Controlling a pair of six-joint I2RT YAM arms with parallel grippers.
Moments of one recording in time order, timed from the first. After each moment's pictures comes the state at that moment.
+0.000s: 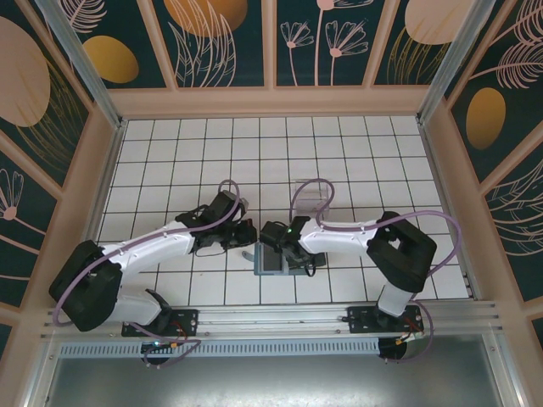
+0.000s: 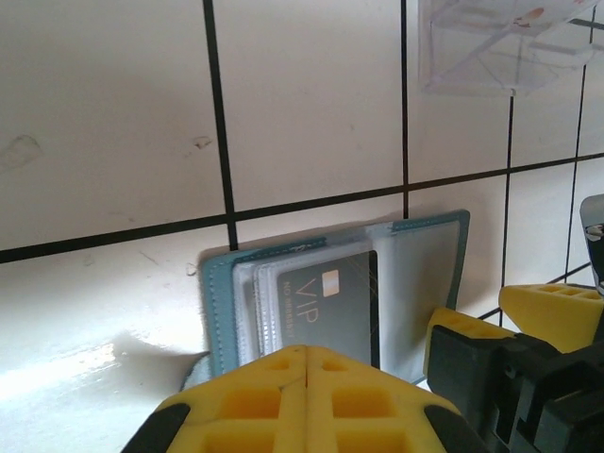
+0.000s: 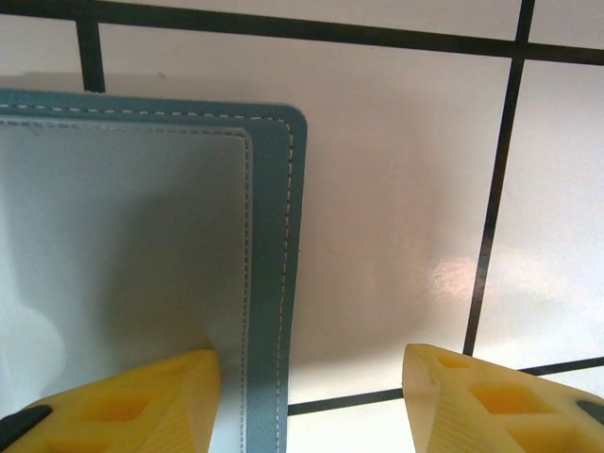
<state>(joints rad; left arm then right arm) -0.74 1.38 0.74 -0.32 0.26 -0.85 1.08 1.71 1.00 -0.94 0.28 0.98</state>
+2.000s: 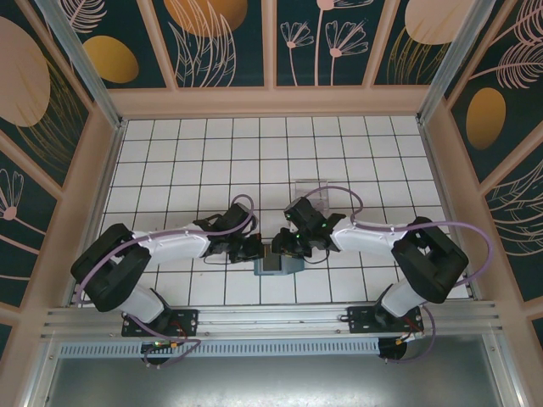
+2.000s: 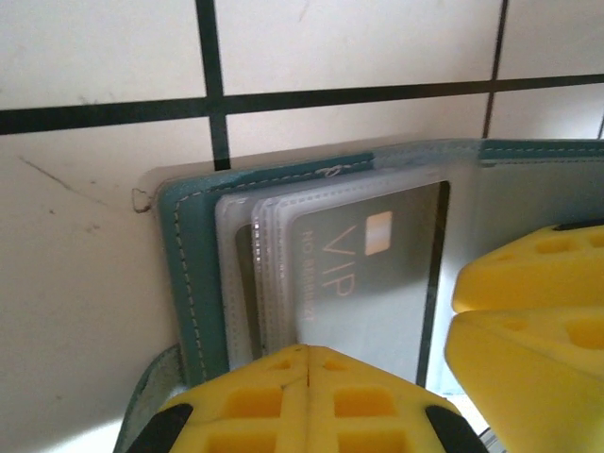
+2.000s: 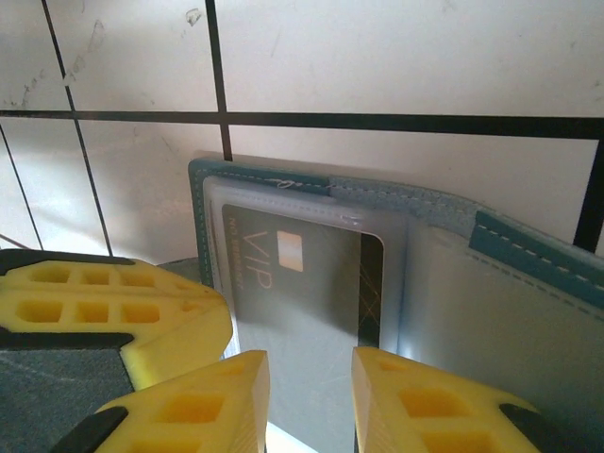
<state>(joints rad) -0.80 1.53 0.69 -0.22 0.36 -0.91 0.85 1.54 0.75 -0.25 -0.35 0.94</state>
